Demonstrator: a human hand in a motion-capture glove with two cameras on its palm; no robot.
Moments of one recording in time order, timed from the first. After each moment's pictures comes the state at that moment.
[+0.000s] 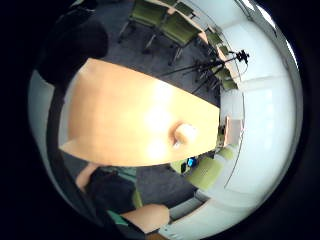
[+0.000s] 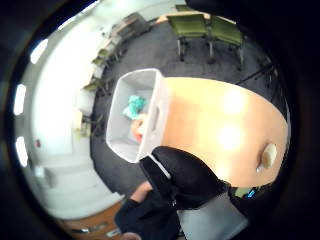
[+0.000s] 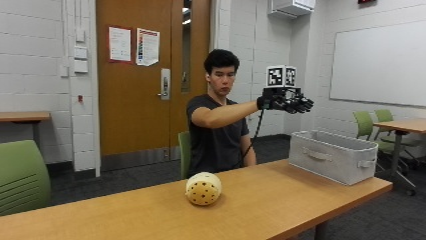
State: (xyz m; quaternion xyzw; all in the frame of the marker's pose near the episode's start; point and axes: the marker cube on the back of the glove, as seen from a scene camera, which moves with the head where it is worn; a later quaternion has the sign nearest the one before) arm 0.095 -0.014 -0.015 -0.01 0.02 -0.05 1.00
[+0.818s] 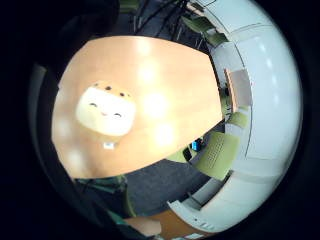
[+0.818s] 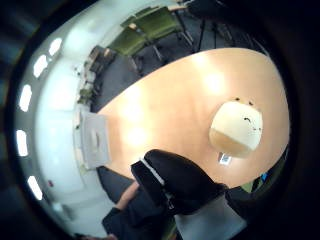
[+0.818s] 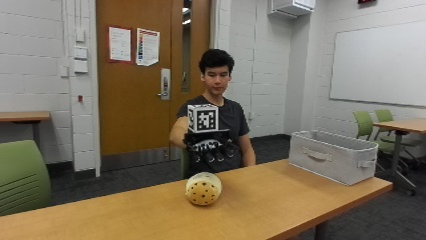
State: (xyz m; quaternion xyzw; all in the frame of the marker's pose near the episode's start) arm 0.435 0.062 0.109 -0.05 0.00 0.13 0.99
